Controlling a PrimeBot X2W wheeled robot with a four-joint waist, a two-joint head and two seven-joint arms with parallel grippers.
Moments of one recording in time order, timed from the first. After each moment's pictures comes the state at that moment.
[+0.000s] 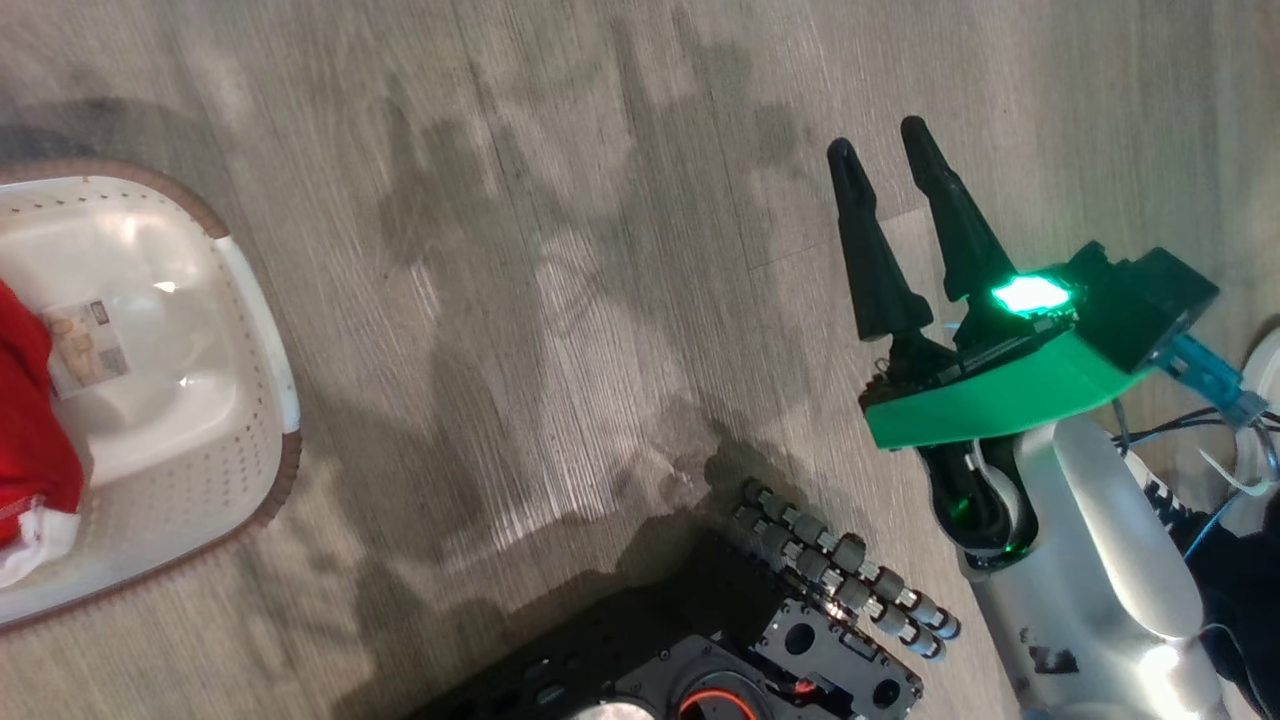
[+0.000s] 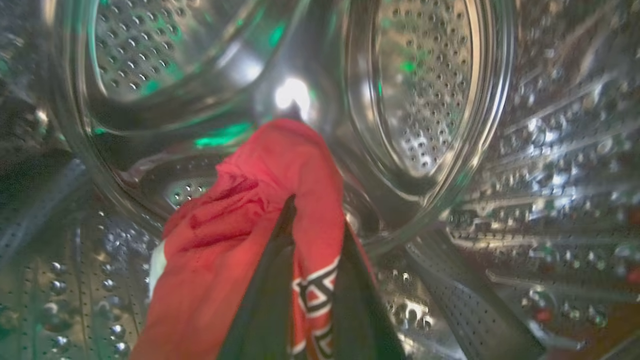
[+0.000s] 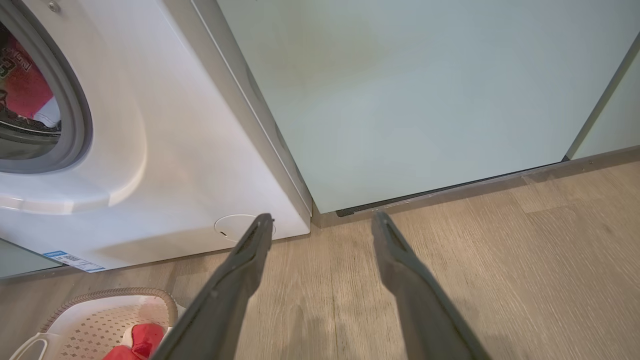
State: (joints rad) left arm -1.68 0.52 -0.04 0.85 -0.13 -0.13 -0.22; right arm -0.39 -0.05 0.26 0.09 0.54 0.13 -0.25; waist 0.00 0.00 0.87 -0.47
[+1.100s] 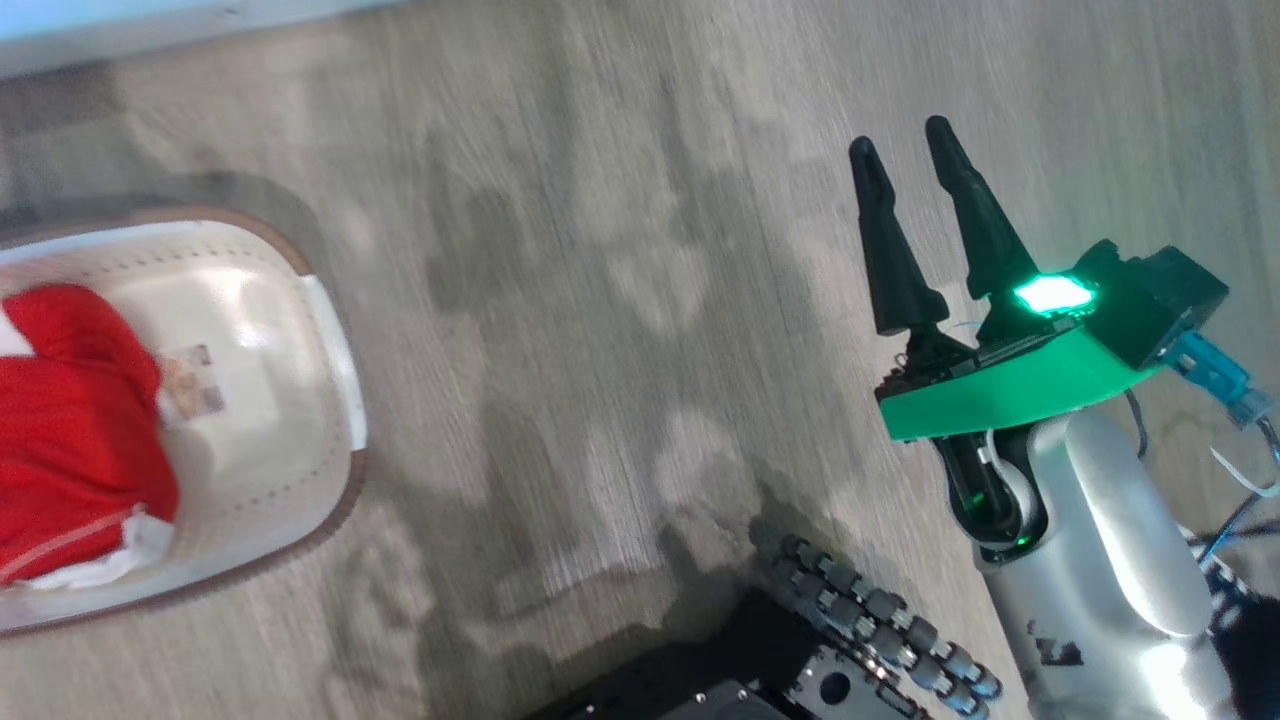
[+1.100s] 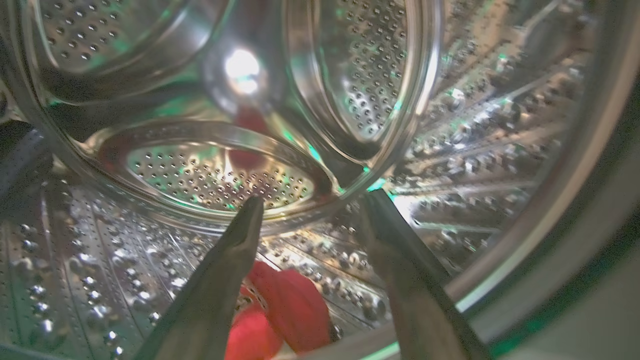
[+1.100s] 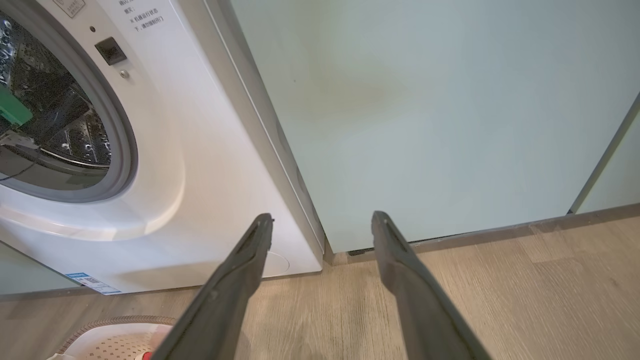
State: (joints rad) left arm -1.47 0.44 -0.10 0.93 -0.22 -0.13 -0.26; right arm -0.40 -0.05 0.22 0.11 0.49 0.13 -0.25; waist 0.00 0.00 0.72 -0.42
